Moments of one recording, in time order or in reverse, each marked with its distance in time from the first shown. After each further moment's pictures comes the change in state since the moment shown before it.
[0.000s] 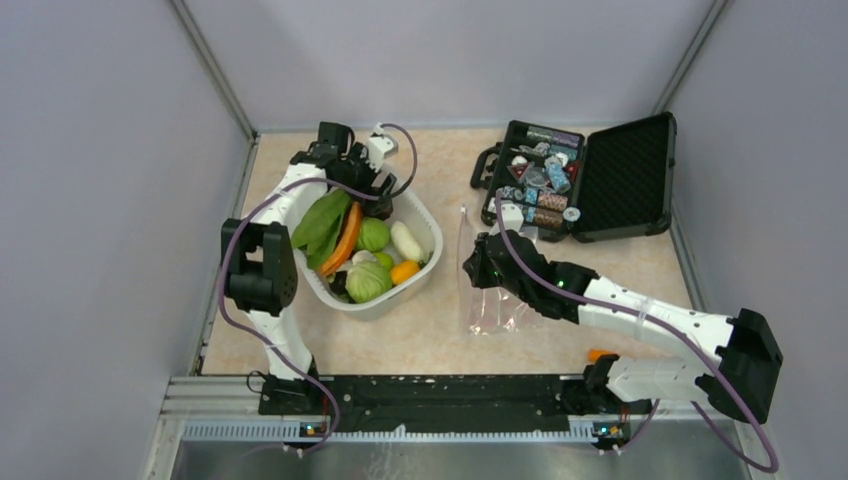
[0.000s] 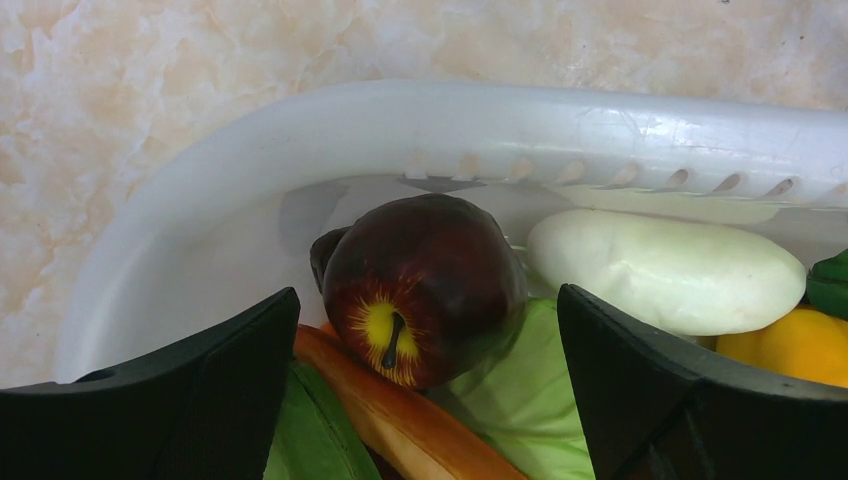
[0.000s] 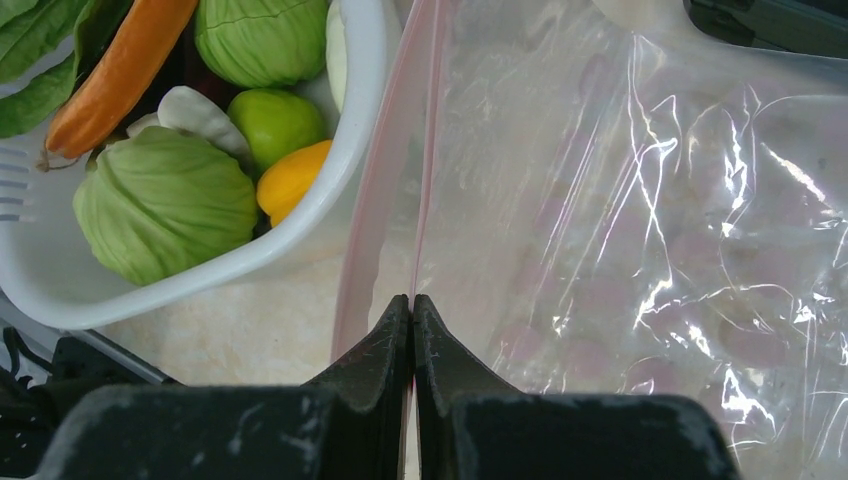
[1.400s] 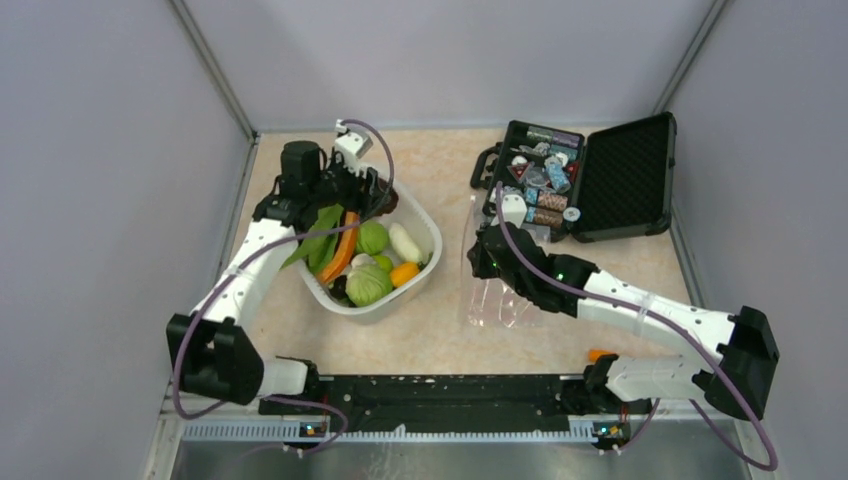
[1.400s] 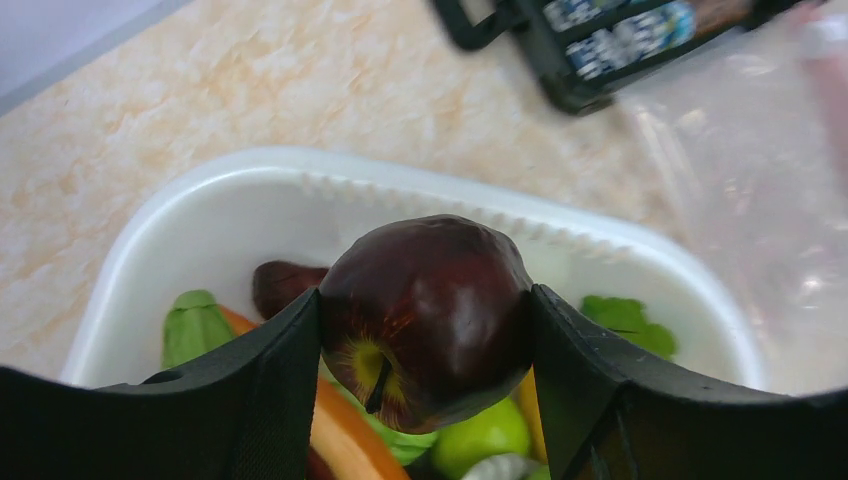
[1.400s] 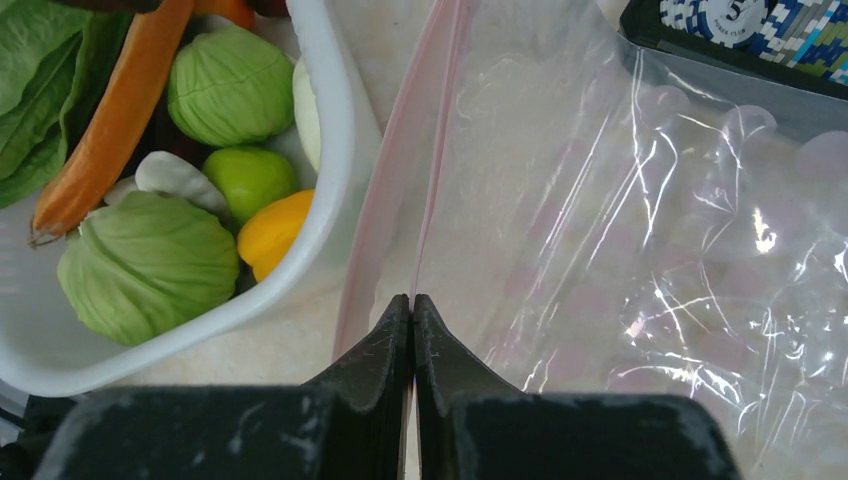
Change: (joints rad) left arm -0.029 -0.471 -0.320 0.230 0.040 -0.332; right arm 0.000 0.018 0.074 -0.070 0.091 -0.011
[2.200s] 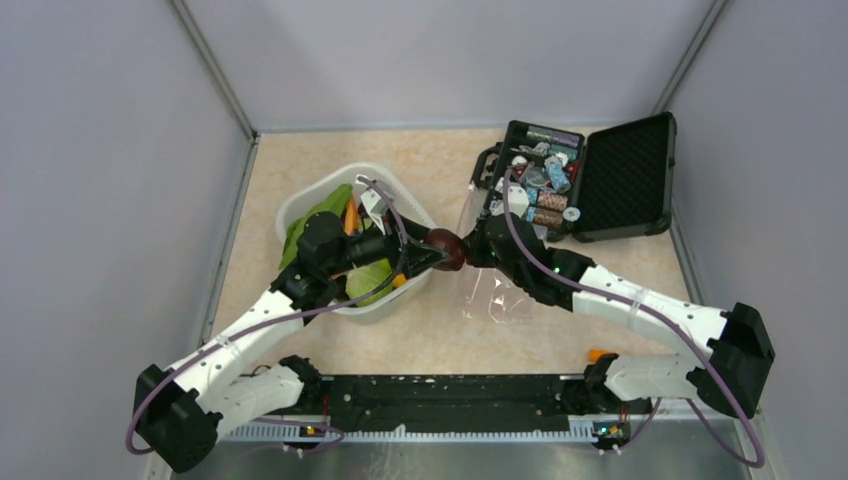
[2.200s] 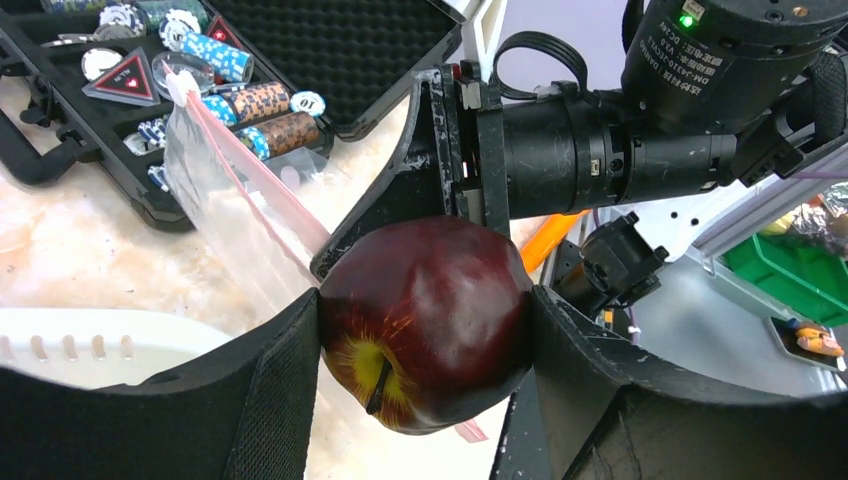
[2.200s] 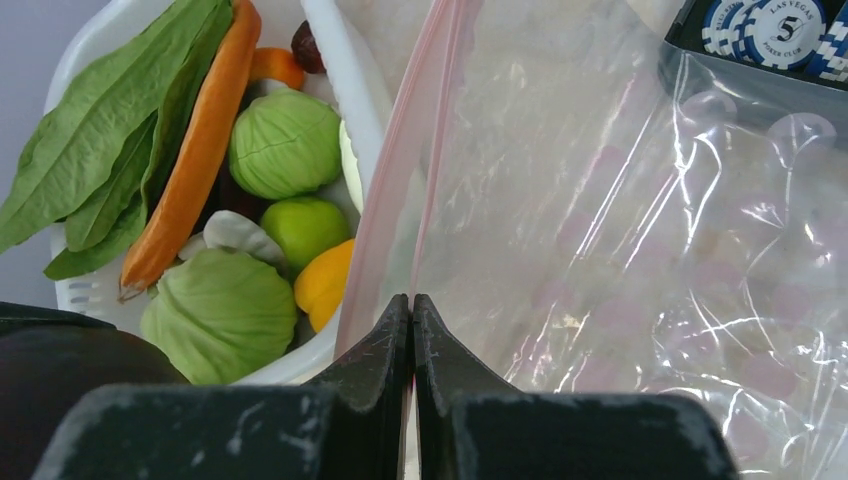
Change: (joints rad) left arm -0.405 -0.427 -0.483 0.606 0.118 -0.622; right arm -0.046 0.042 0.011 0.122 -0.042 0.076
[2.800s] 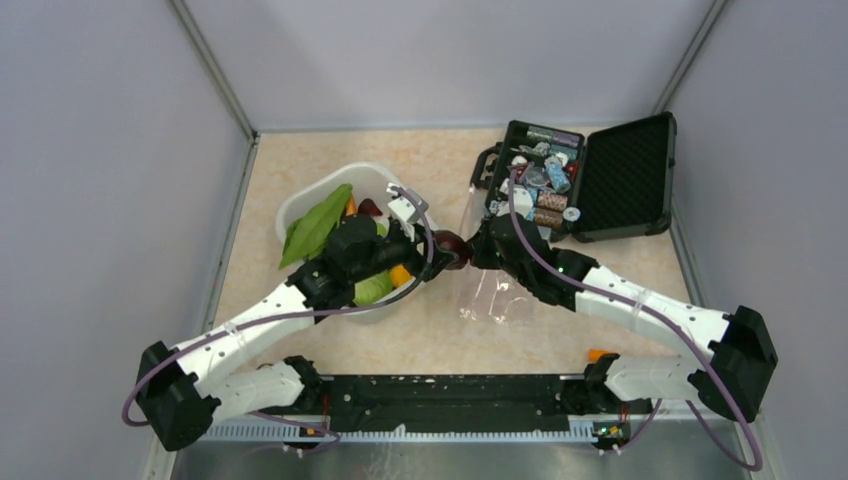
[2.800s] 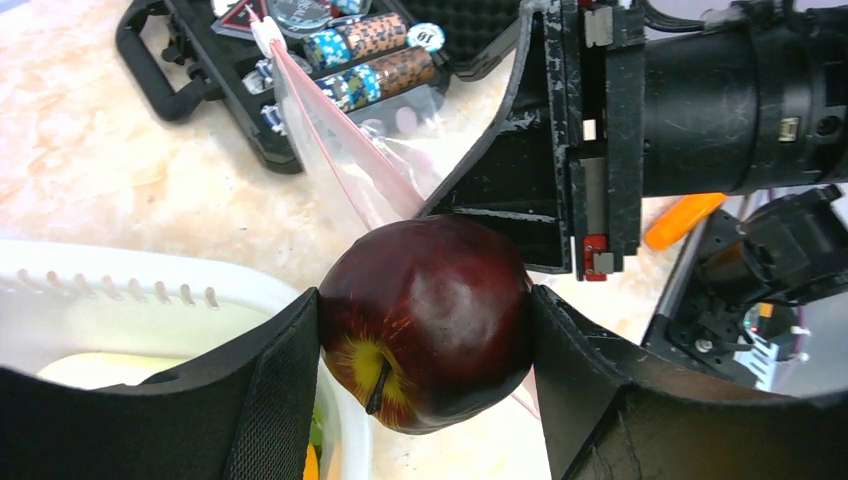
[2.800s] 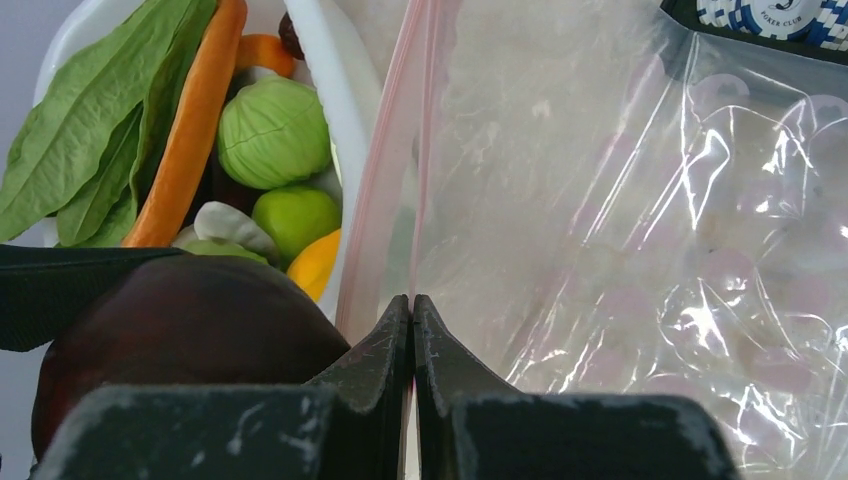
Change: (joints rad) left arm -0.180 0.077 0.067 -0.185 -0.363 0.198; right arm -0.032 -0.018 -0.027 -0.010 -0.044 0.024
